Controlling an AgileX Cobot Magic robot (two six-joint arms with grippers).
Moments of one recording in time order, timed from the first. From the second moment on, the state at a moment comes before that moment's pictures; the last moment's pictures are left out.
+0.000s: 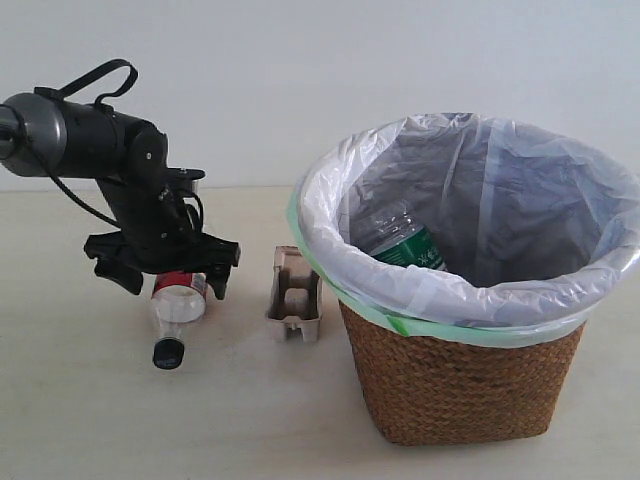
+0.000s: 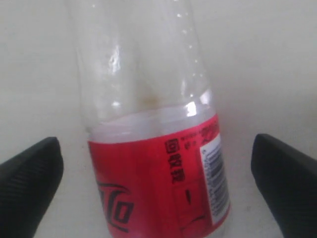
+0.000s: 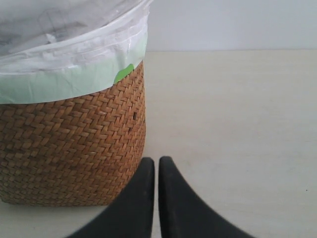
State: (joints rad) left arm -0.35 2.16 -1.55 0.11 0.79 -0.32; right arm 0.11 0.00 0.00 0.18 0.34 -0.13
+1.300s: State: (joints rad) left arm -0.31 1.74 -1.42 0.50 1.21 -0.49; right arm 0.11 0.00 0.00 0.18 0.34 -0.13
